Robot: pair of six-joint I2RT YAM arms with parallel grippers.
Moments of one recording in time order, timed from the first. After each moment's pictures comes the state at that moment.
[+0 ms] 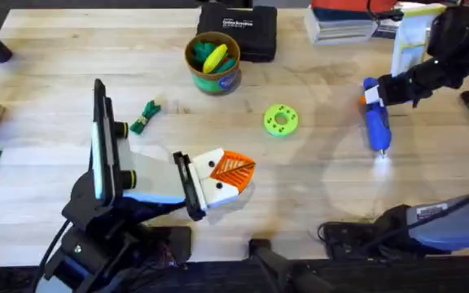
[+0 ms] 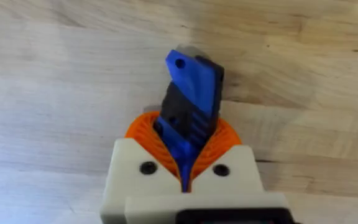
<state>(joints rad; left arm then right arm) -0.53 0.01 0.01 -0.06 0.71 -0.08 -0.30 1.70 1.05 -0.64 -0.08 -0.41</state>
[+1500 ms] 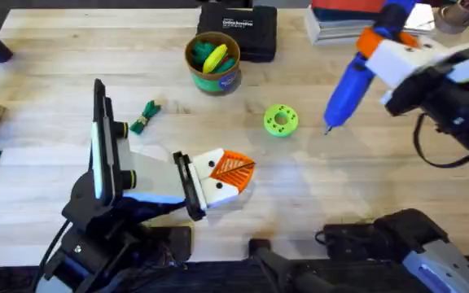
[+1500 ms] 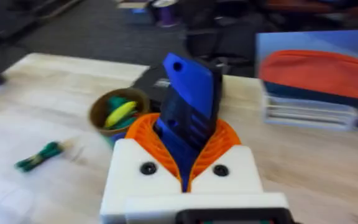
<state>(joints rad) -0.53 0.01 0.01 -0.06 0.71 -0.08 0.22 0.54 0.62 -0.22 -0.15 0.11</state>
